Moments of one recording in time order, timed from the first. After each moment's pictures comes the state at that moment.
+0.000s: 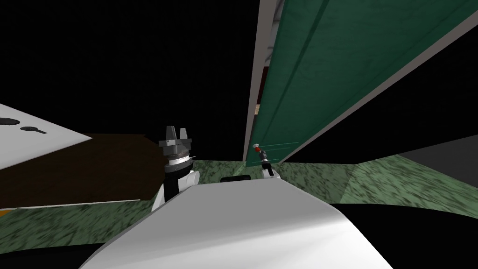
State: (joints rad) arm -0.07 -0.20 -0.04 -0.69 -0.05 -0.84 -0.28
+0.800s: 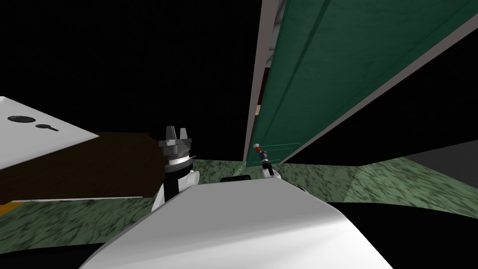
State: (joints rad) arm -0.11 -0.22 -0.04 -0.61 -0.07 -0.87 -0.33
